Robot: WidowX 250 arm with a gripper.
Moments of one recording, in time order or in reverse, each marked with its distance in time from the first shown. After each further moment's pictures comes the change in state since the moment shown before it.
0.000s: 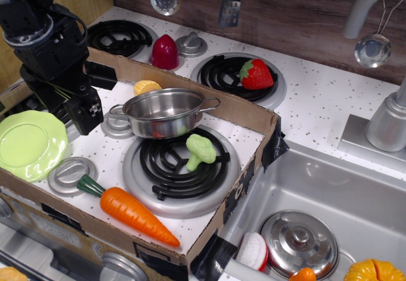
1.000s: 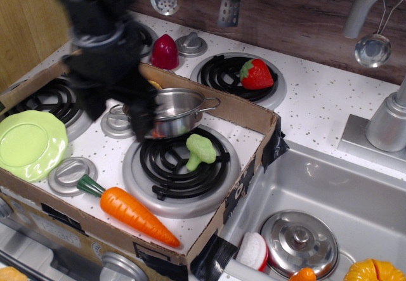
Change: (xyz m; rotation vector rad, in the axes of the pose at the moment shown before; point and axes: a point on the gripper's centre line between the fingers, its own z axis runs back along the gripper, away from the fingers) arm 0.027 -0.063 0.007 0.013 0.094 0.163
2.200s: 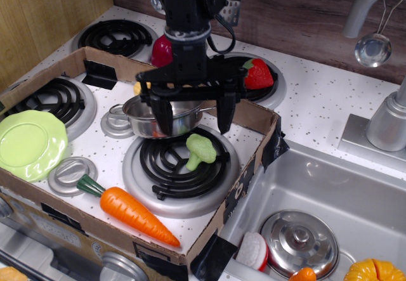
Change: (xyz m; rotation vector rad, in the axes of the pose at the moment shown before) arm 0.036 -0.049 -0.026 -0.083 0.136 0.530
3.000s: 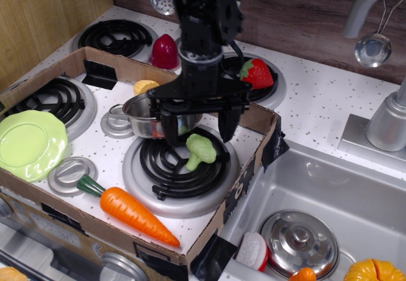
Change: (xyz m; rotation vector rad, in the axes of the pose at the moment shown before) arm 0.002 -0.009 -0.019 0.074 -0.094 0.094
